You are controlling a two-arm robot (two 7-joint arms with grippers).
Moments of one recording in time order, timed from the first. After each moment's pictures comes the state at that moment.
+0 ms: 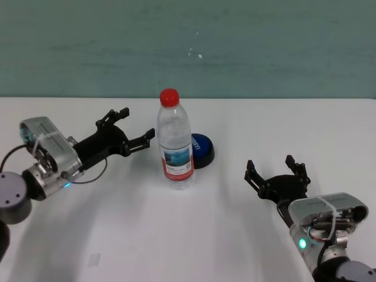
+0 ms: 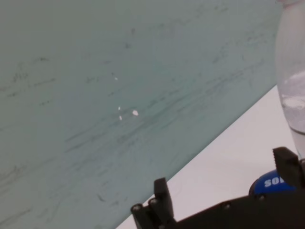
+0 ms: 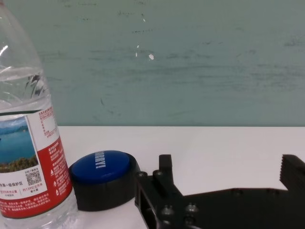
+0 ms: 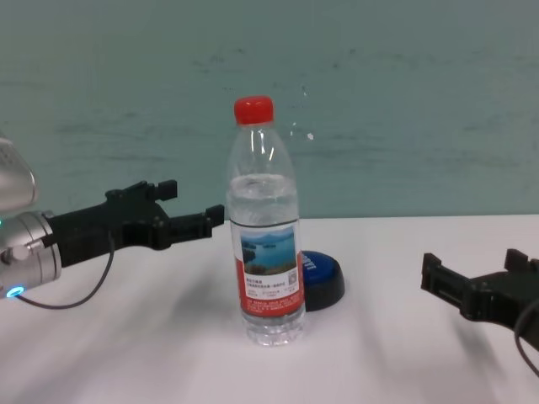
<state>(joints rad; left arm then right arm) -0.55 0.35 0.37 -0.88 -0.16 -0.48 -0.61 -0.06 0.16 -0.26 -1.64 0.19 -0.04 -0.06</state>
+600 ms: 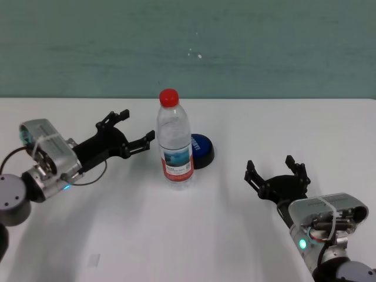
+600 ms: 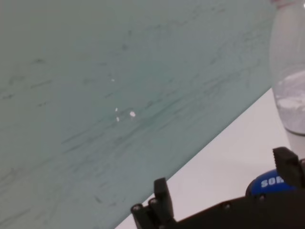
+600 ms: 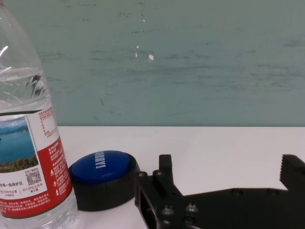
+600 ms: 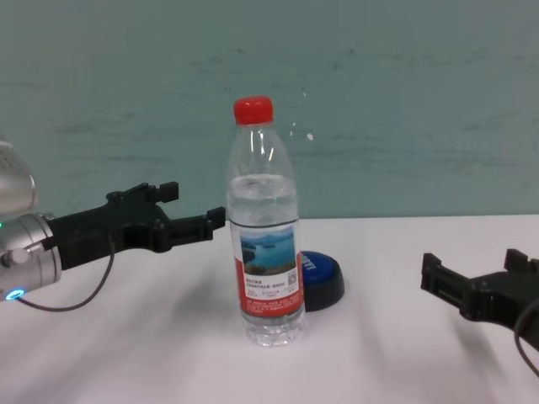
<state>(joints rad) -0.53 0.36 0.36 -0.90 -0.16 -0.47 -0.60 -0.06 0.16 -0.26 -1.64 0.19 -0.04 -0.06</state>
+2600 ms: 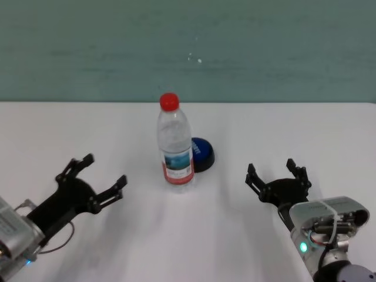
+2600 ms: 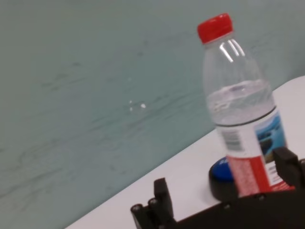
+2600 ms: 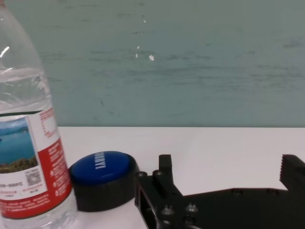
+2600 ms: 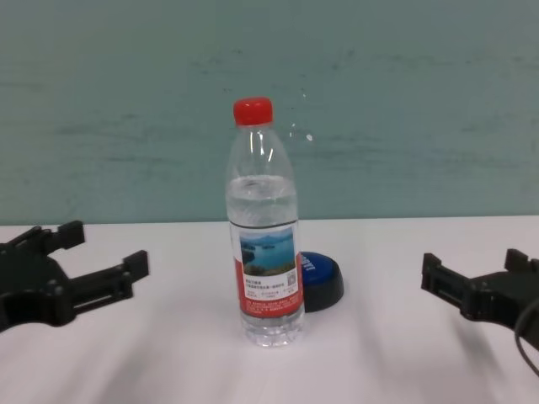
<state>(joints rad) 0.01 0.50 0.17 -1.51 -0.17 -0.33 -0.44 -0.06 0.16 -0.26 -1.64 0.19 -0.04 -0.06</state>
